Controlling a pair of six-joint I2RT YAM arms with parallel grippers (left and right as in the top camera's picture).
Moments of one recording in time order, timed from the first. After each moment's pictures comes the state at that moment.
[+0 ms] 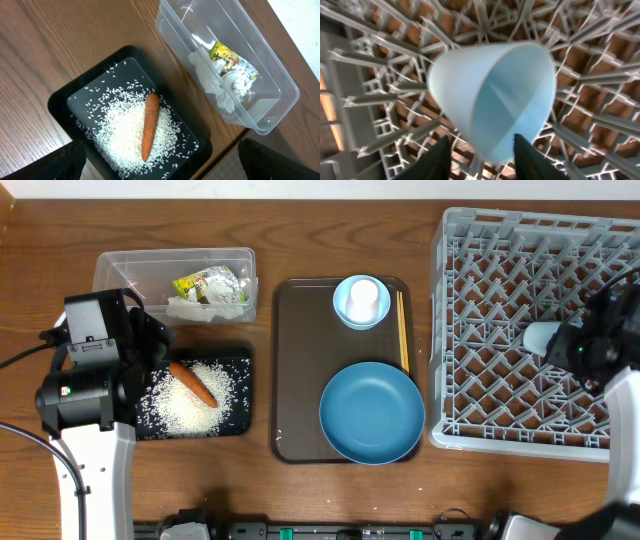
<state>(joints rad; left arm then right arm) 0.16 1.15 1.25 -1.08 -0.22 -0.80 -0.37 1.44 1.13 -0.81 -0.10 0.07</state>
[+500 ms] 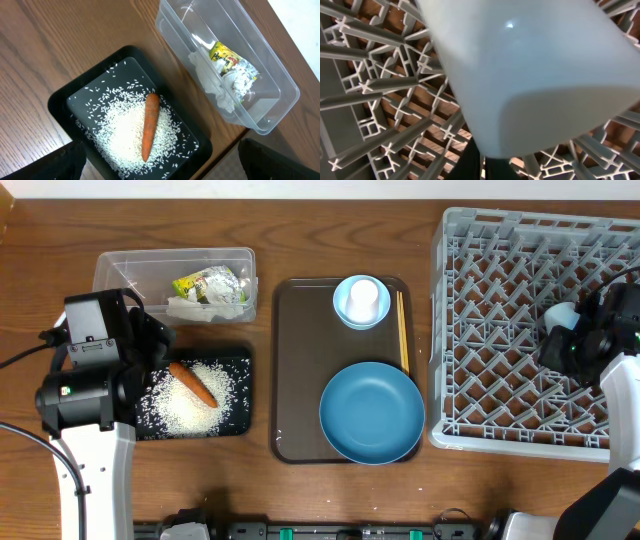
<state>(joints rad) 0.16 1.15 1.25 -1.08 -0.22 -0.80 -0.37 1.51 1.13 -0.81 -0.09 0.09</state>
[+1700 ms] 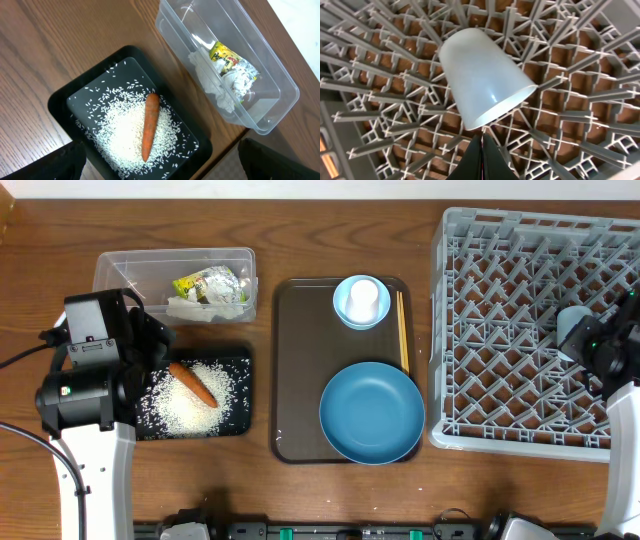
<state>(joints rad) 0.16 1.15 1.25 -1.08 -0.22 -0.80 -0.37 1.33 1.13 -0.75 0.07 0.29</state>
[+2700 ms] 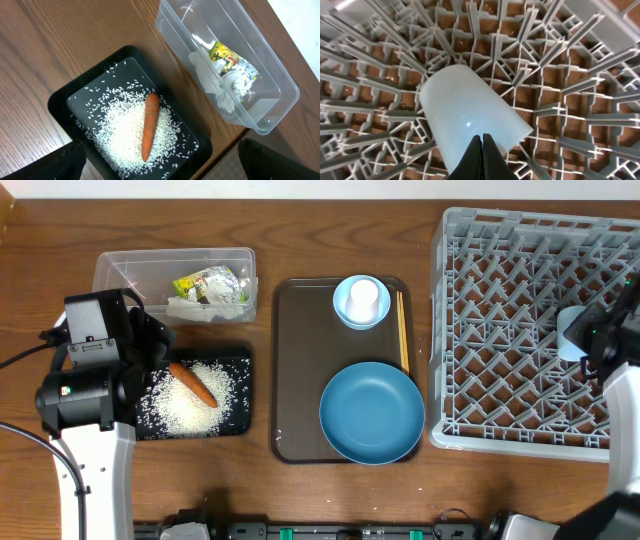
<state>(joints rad) 0.16 1.15 1.25 -1.08 -0.22 -0.80 -0.37 1.45 1.13 -0.60 0.15 0.33</state>
